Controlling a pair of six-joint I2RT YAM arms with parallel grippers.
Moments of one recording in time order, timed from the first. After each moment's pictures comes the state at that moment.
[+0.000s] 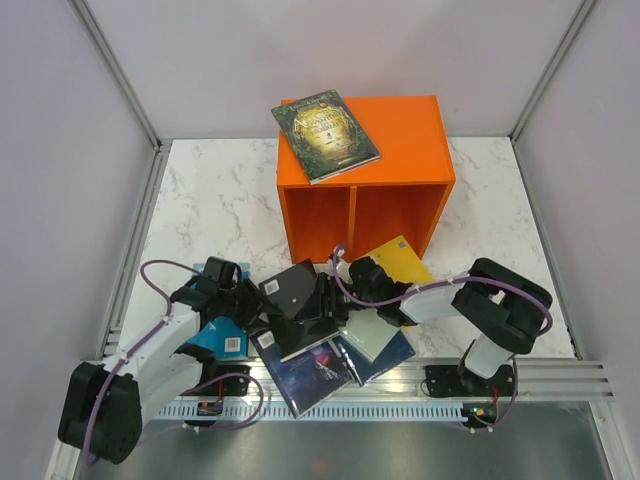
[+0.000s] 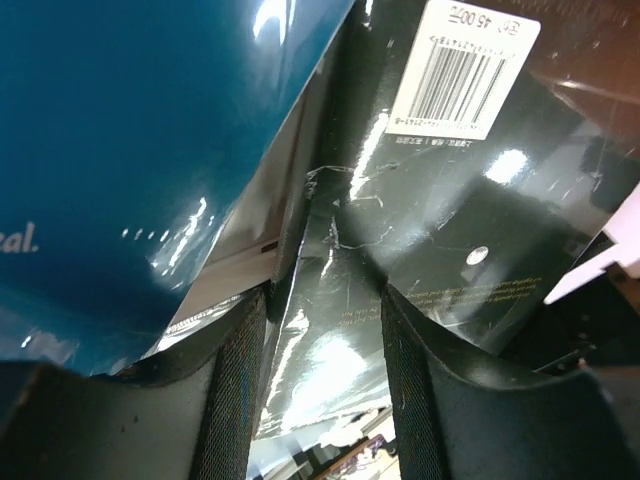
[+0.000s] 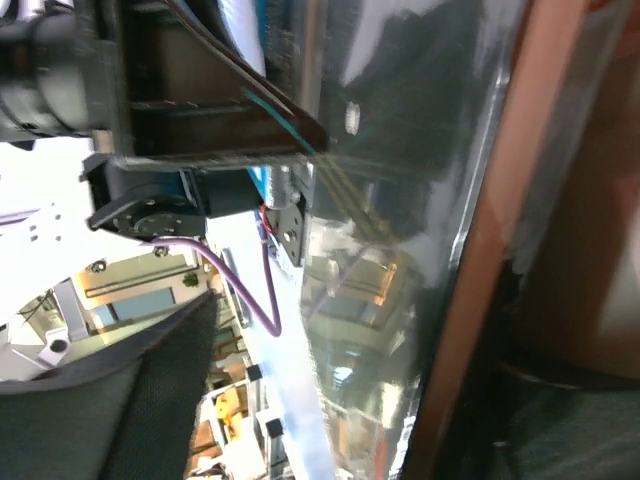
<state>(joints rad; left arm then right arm) -0.32 0.95 0.37 -0.53 0.40 -1.09 0.95 1.65 0.55 0.61 -0.50 1.16</state>
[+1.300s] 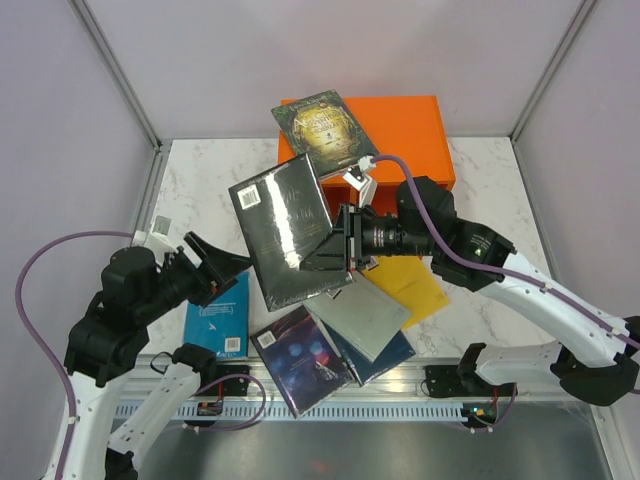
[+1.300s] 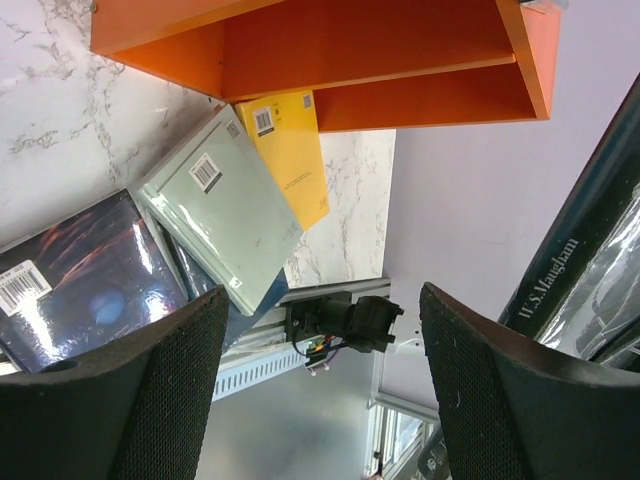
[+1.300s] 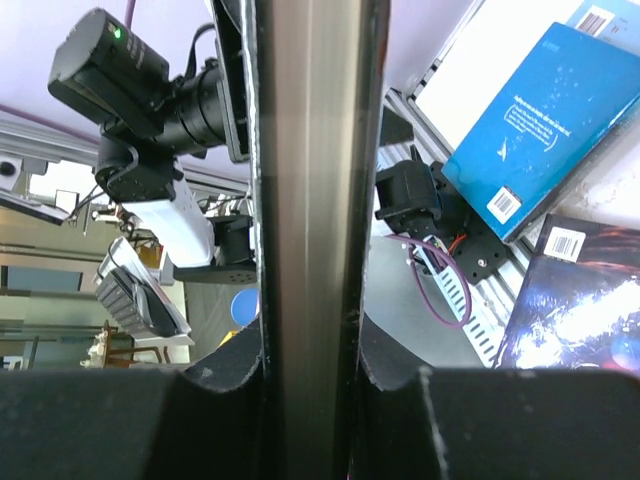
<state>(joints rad) -0.33 0.55 1.12 -1.00 0.26 -1.04 0.97 1.19 1.42 -0.47 -0.43 0.93</state>
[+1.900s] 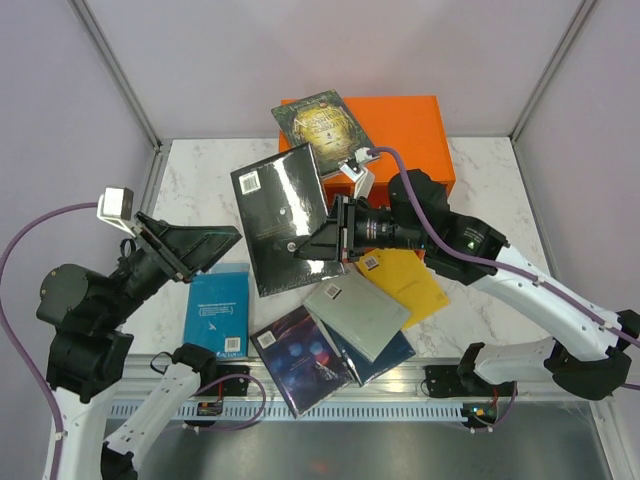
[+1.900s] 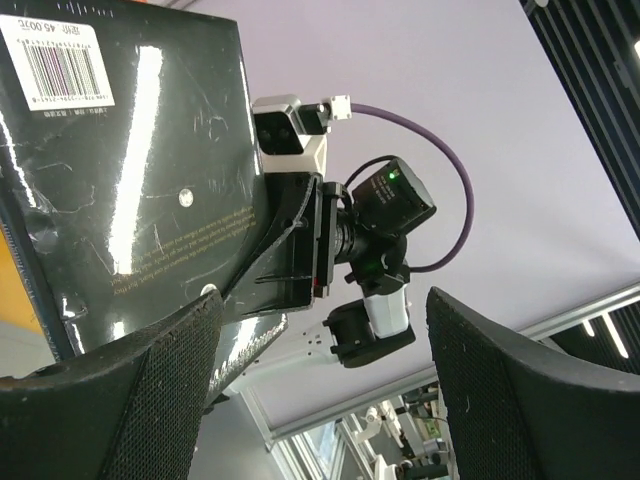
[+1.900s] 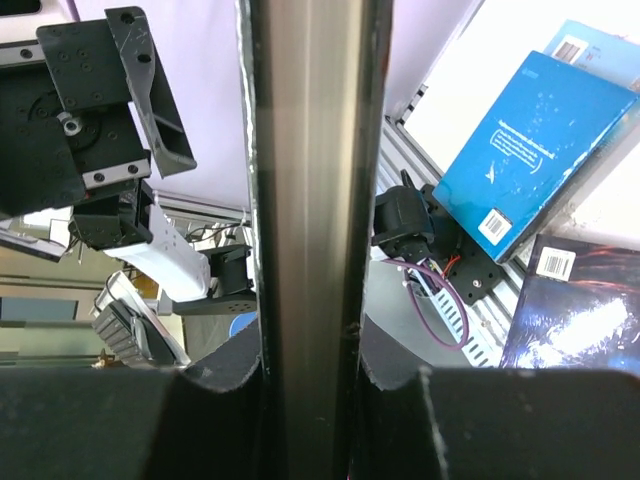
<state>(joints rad) -0.33 0.55 1.24 -0.44 0.46 -1.21 0.97 1.24 1.49 -0.48 -0.37 0.94</state>
